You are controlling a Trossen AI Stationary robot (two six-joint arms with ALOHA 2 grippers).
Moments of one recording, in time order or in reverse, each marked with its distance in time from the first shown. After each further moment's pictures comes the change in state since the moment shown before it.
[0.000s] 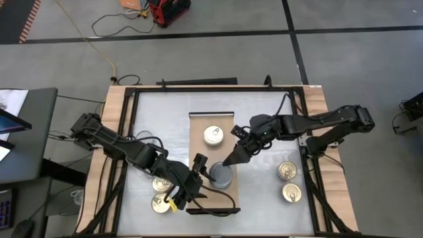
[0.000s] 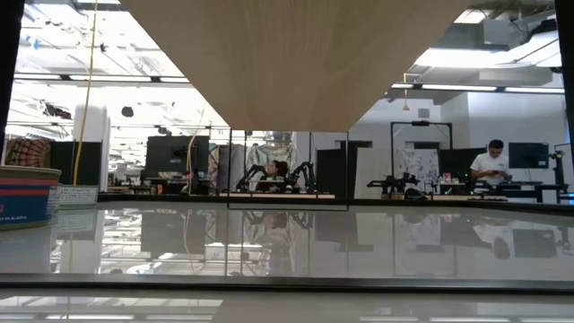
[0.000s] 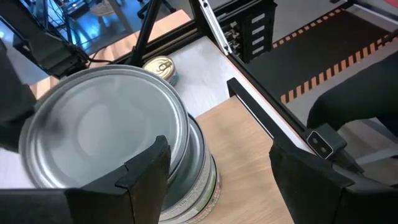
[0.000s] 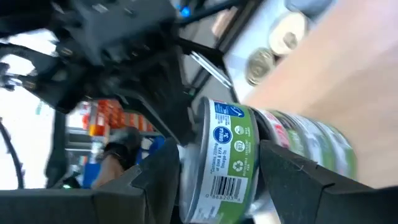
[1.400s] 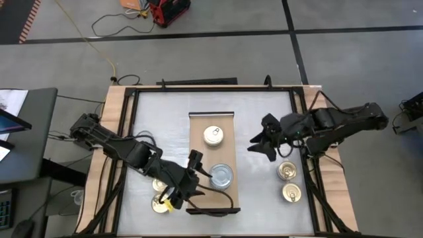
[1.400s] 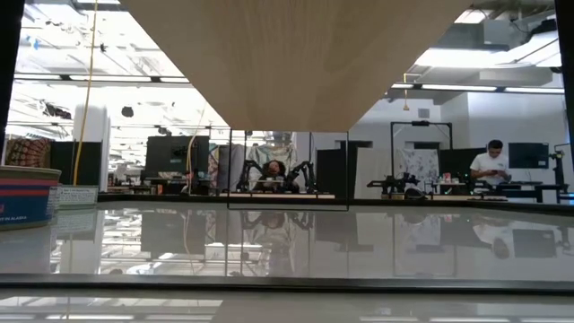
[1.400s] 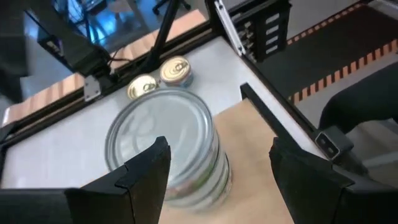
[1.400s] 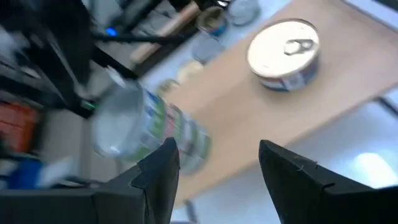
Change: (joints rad) left arm -0.033 0.000 0.125 -0.148 -0.104 -0.017; right arm 0.107 -0.284 0.019 -0.488 0.467 -0.338
